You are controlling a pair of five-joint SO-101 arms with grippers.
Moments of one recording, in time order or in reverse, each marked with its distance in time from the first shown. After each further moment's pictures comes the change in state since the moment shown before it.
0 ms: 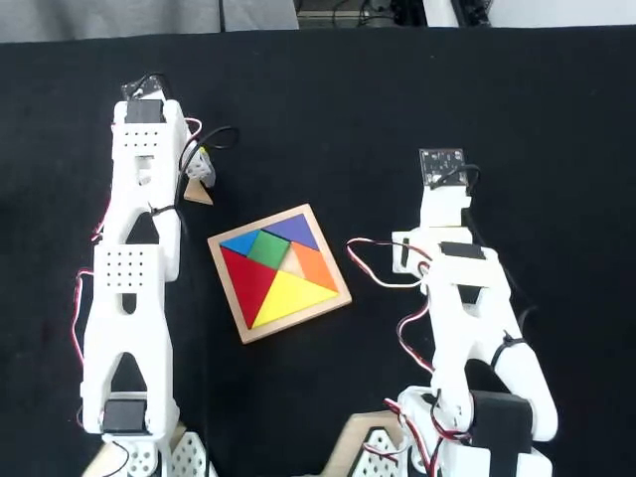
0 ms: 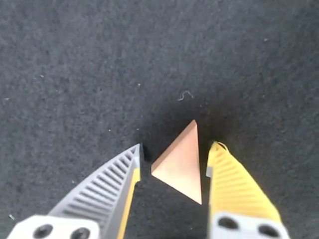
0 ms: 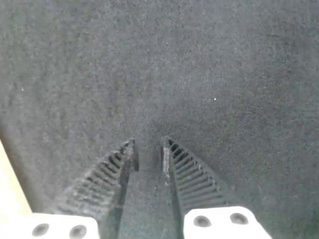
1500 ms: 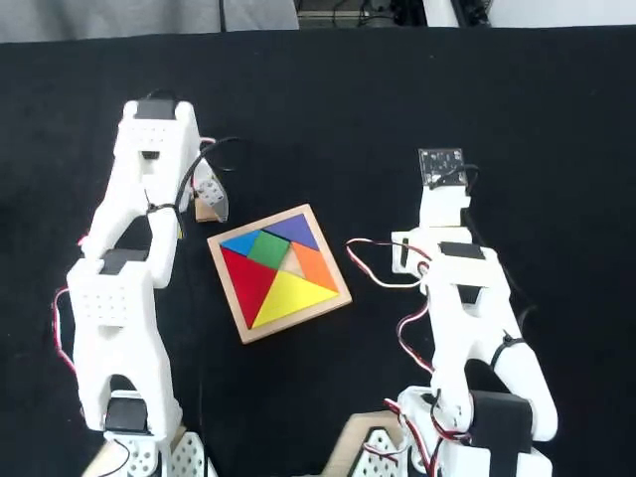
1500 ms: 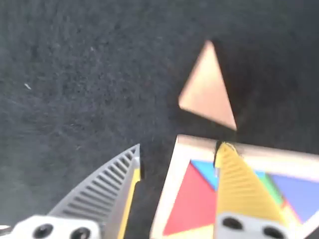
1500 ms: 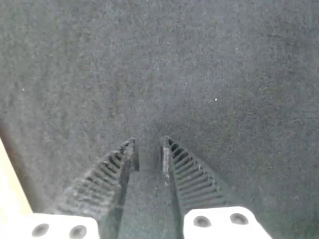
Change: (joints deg) left arm 3.3 -31.8 46.5 -2.5 10.1; right arm -0.2 0.0 0.0 0.0 0.0
